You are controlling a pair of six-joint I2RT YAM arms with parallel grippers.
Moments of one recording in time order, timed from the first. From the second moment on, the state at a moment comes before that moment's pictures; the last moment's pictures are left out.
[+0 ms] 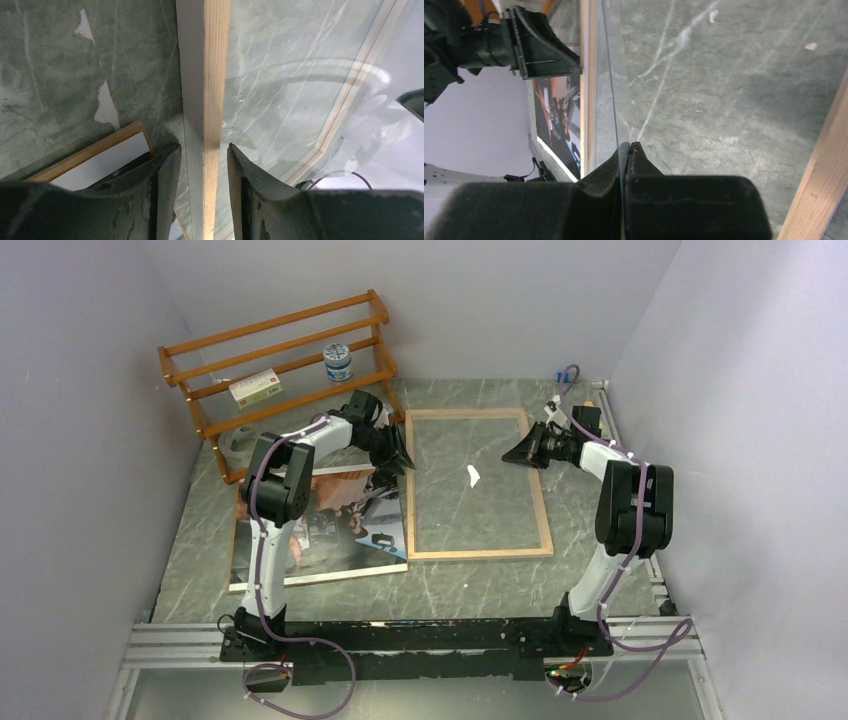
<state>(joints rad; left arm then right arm) -0.36 2.26 1.67 -0.46 0.56 -0.62 -0.12 1.85 1.13 -0.17 -0.88 0.36</state>
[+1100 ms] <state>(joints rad) -0.36 2.26 1.67 -0.46 0.56 -0.62 -0.12 1.88 1.15 -0.19 -0.81 0.44</state>
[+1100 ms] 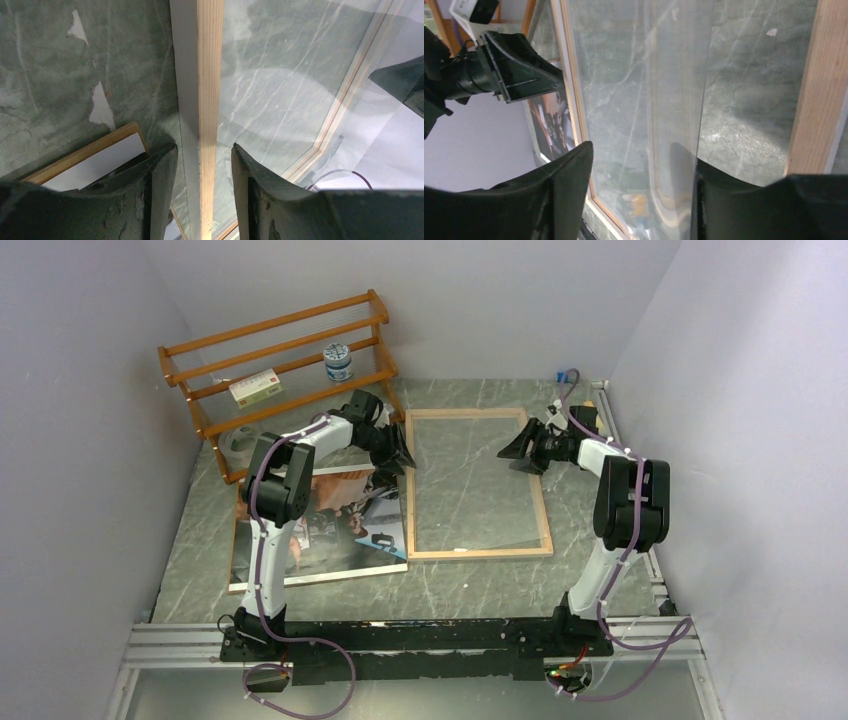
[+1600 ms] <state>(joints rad) -0.36 2.26 1.69 -0.47 0.55 -0.62 -0.12 1.84 1.21 -0.40 -0.54 0.39</state>
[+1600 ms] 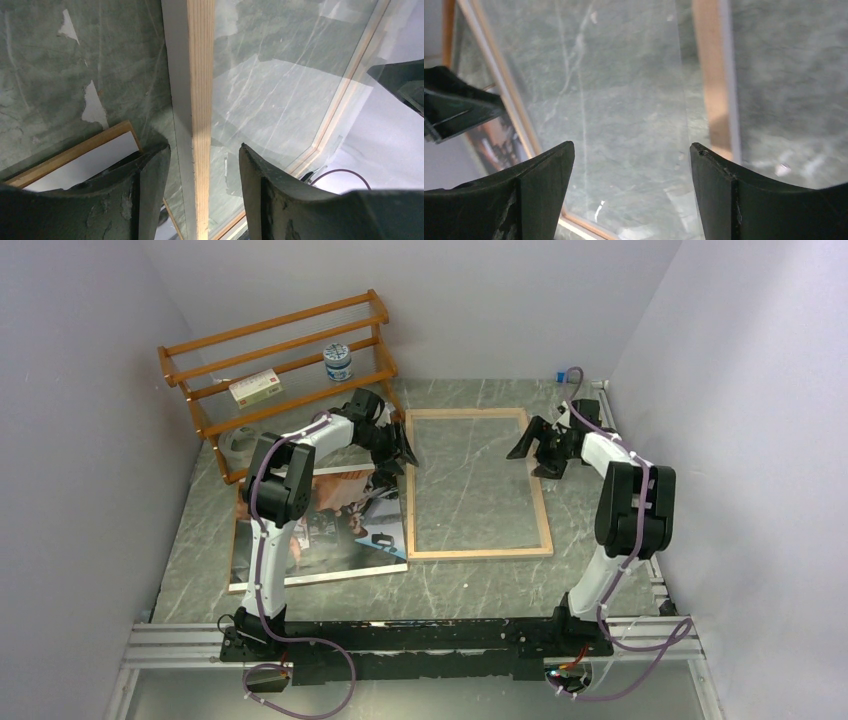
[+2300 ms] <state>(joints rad) -0.36 2.26 1.73 -0.54 0.52 -0.58 -0.09 1.69 1.20 -0.44 -0.27 0.41</state>
